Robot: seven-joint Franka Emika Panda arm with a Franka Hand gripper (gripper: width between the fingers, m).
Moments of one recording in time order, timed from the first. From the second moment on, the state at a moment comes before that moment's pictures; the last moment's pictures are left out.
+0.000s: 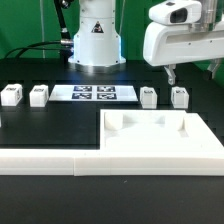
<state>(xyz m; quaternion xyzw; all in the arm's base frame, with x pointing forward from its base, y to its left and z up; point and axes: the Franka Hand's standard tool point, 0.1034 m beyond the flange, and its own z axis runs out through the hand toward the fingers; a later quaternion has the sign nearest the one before) 0.432 0.178 0.062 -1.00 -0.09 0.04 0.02</state>
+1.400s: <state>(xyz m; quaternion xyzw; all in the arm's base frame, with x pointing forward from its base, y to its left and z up) 0.395 0.168 0.037 -0.92 0.07 0.39 0.04</state>
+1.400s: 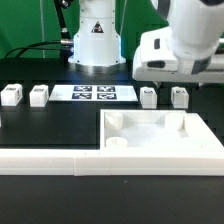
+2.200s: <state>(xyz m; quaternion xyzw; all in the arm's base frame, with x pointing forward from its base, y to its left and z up) 0.386 0.179 0.021 -0.88 0.08 0.46 0.04</state>
